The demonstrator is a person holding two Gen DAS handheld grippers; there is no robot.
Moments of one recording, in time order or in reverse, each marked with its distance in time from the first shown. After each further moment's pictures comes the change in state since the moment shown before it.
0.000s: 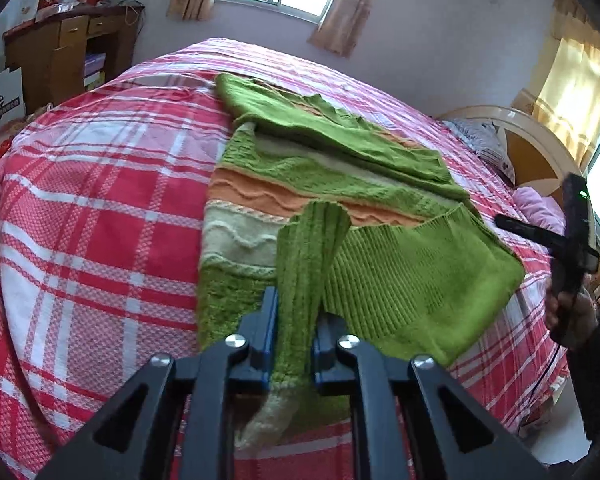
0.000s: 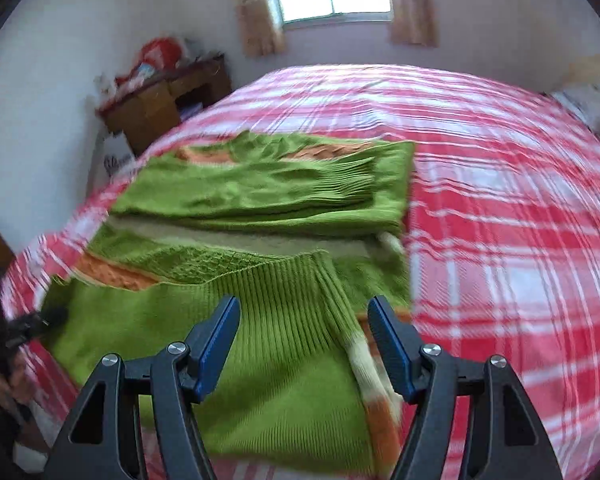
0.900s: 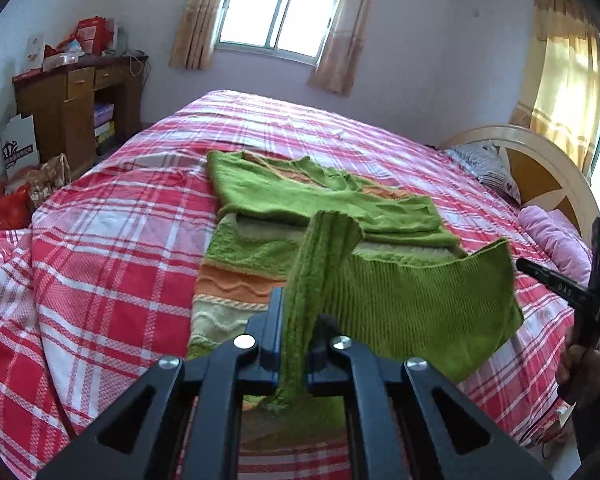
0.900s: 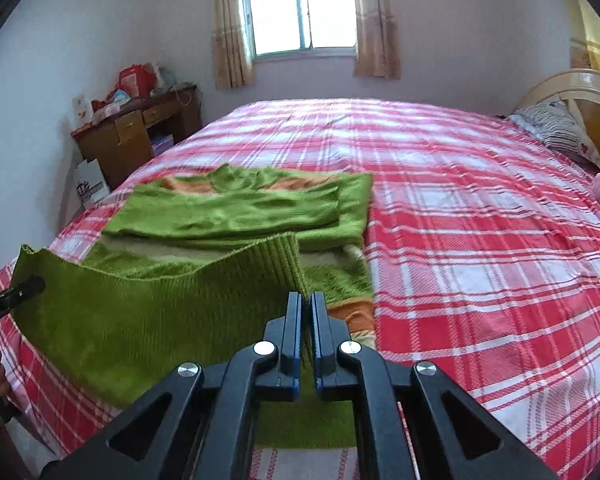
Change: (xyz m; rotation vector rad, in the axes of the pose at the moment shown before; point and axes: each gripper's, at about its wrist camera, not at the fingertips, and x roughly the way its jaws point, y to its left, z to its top) left arm -0.031 -0.037 0.034 0.060 -0.165 0.066; right arm -0.083 0.015 -0.023 0.083 -0.209 -0.196
